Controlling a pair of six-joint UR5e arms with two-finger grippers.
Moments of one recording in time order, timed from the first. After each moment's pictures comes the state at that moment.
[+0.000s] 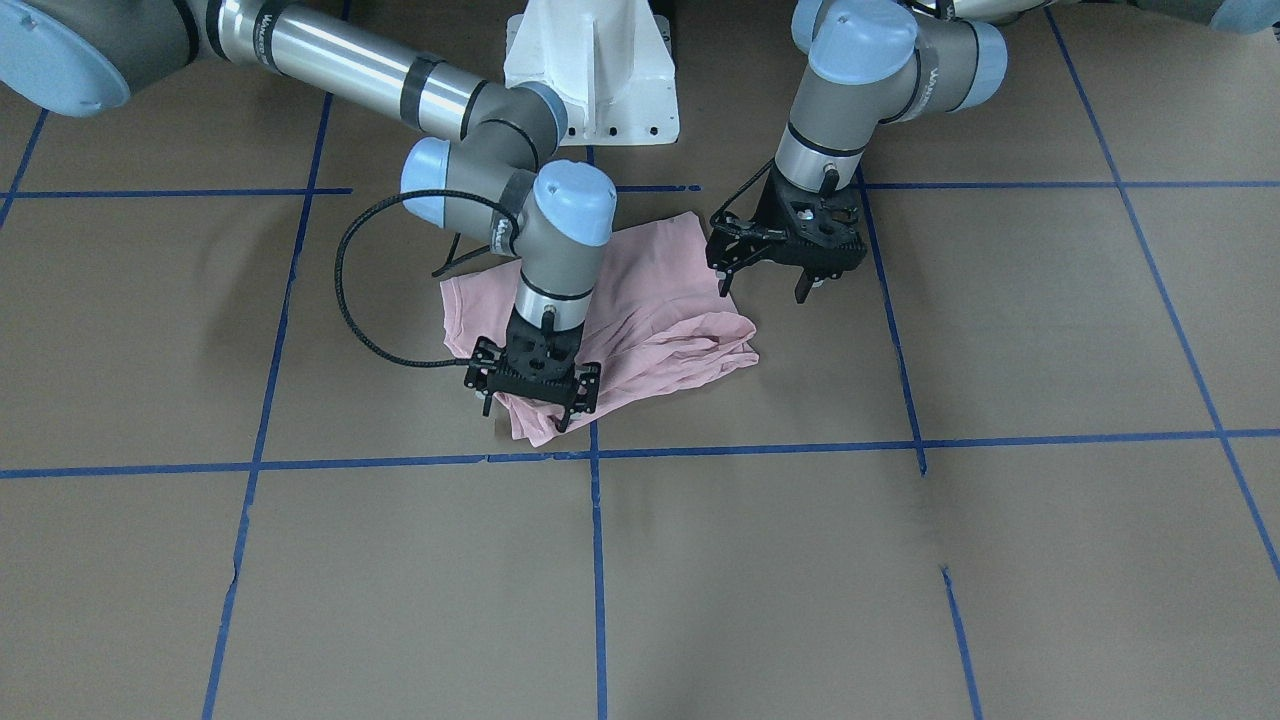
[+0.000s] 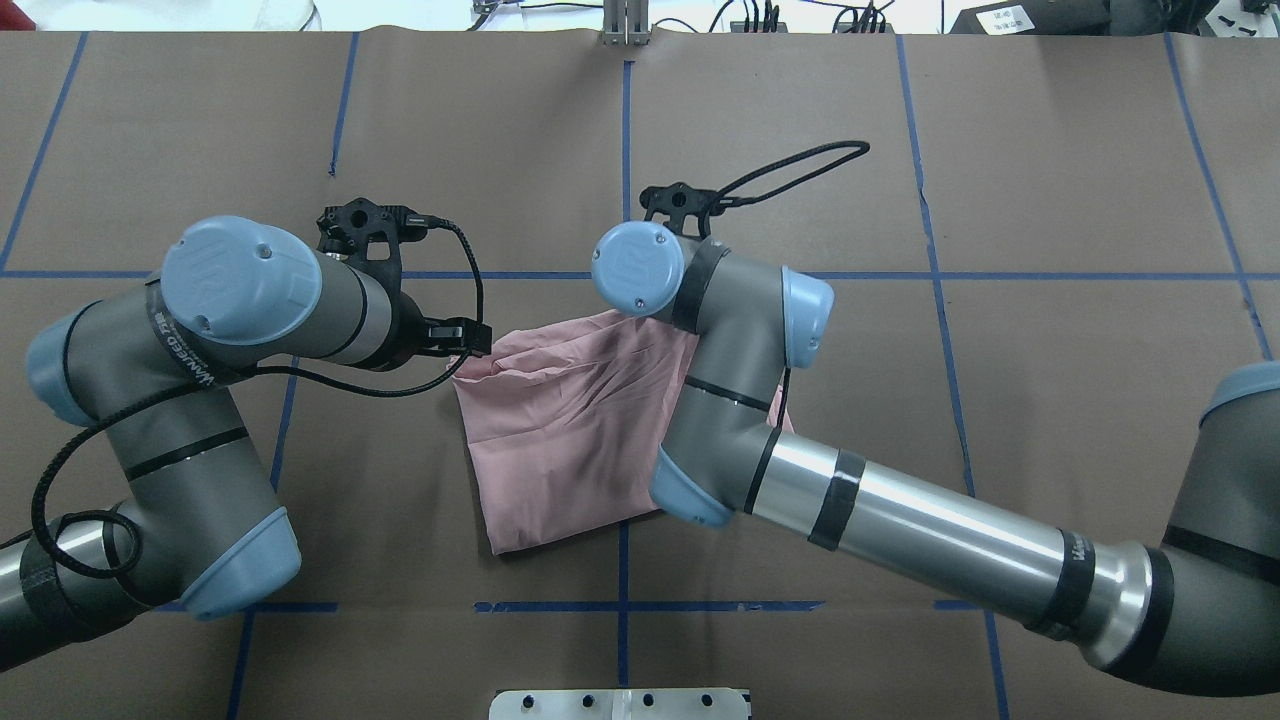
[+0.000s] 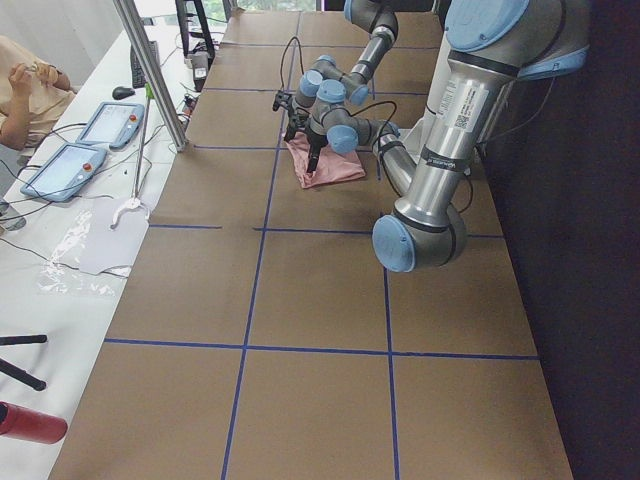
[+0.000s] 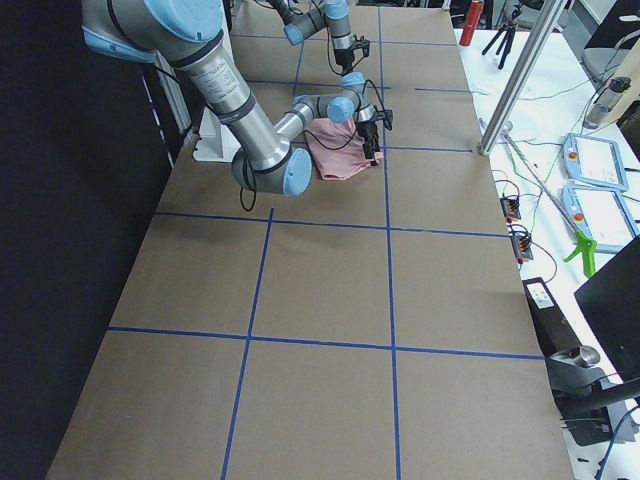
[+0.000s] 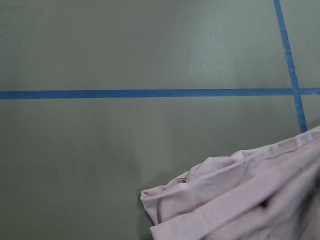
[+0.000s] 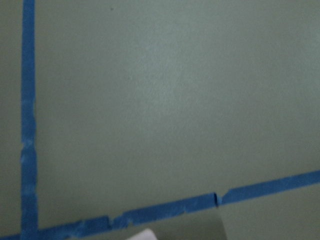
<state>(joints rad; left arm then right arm) -0.59 -1.99 -1.88 -1.77 -1.79 -1.17 0.53 -0.69 1.23 -1.50 1.48 1.34</state>
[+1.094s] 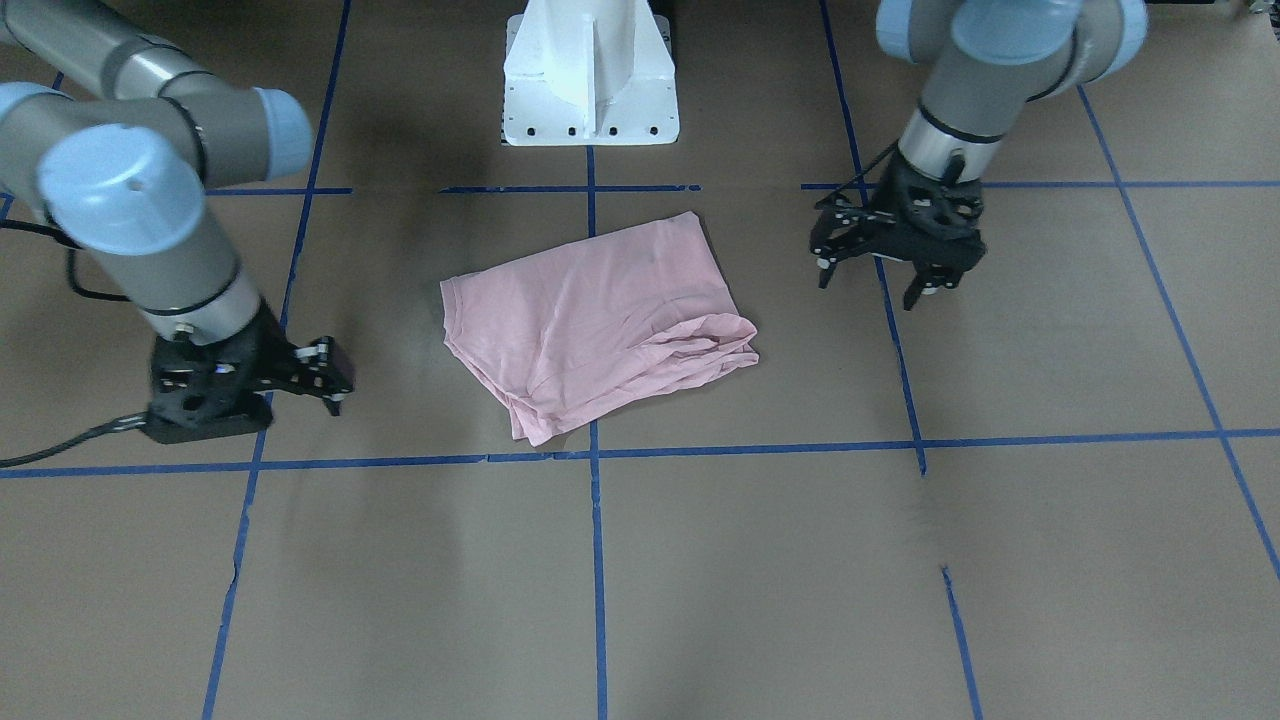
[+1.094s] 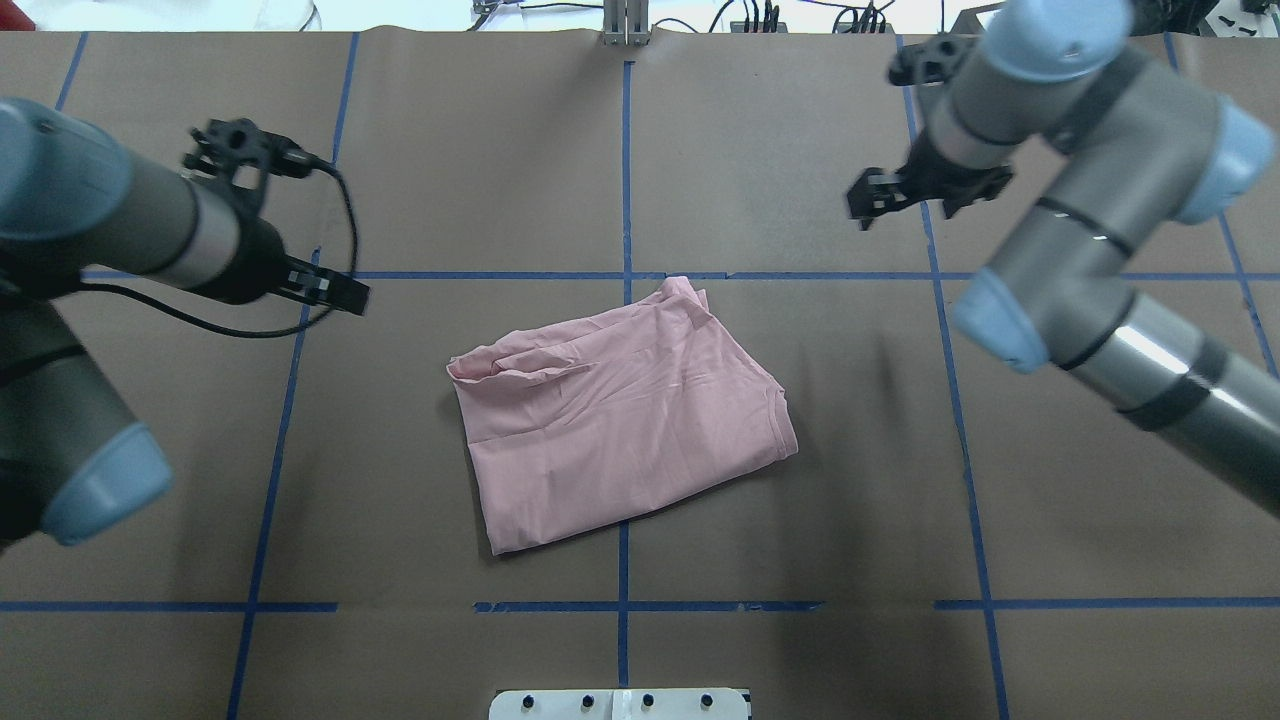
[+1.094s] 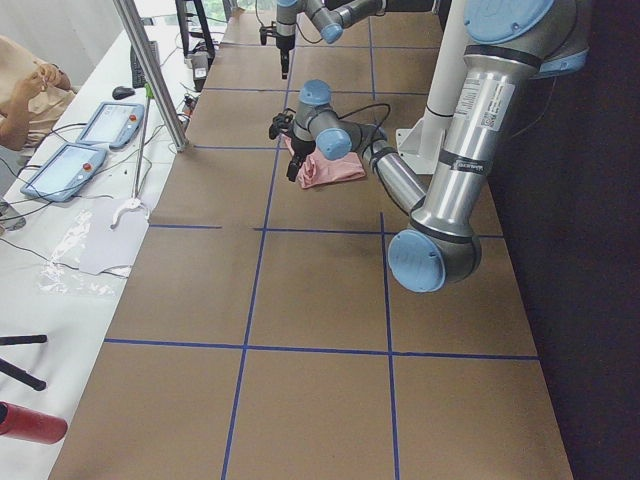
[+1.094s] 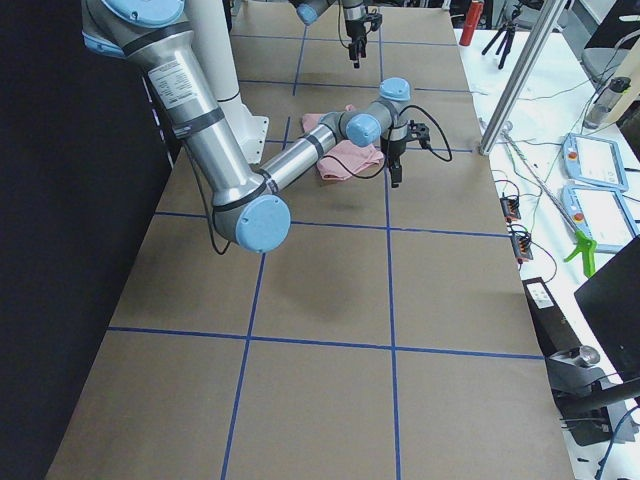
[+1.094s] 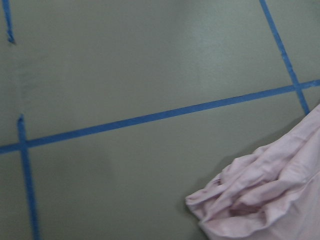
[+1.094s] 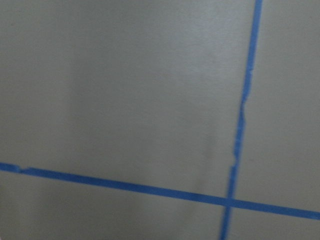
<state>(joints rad) -0.85 -1.83 -1.99 -1.74 -1.99 -0.66 0.96 -1.13 1.71 -1.56 2.07 0.64</state>
